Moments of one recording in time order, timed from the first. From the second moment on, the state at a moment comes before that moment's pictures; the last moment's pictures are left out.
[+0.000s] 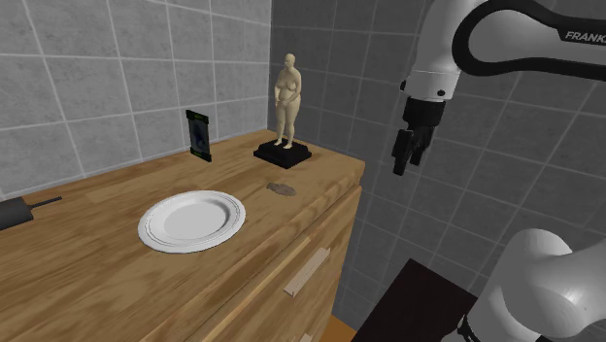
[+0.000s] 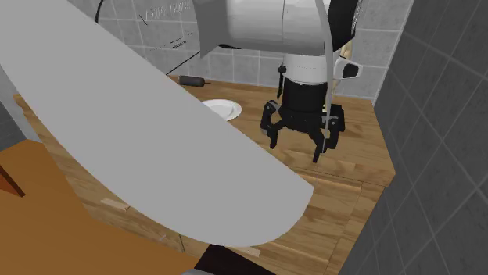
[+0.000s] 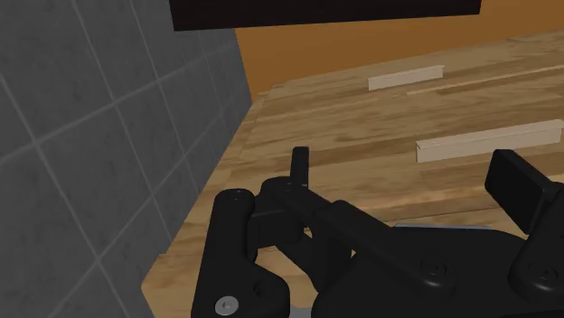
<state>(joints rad) 0.01 -0.78 0.04 -2.29 0.03 1.48 0.09</state>
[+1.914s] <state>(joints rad) 0.07 -0.11 0.27 -2.03 -0.03 2.09 0.29</state>
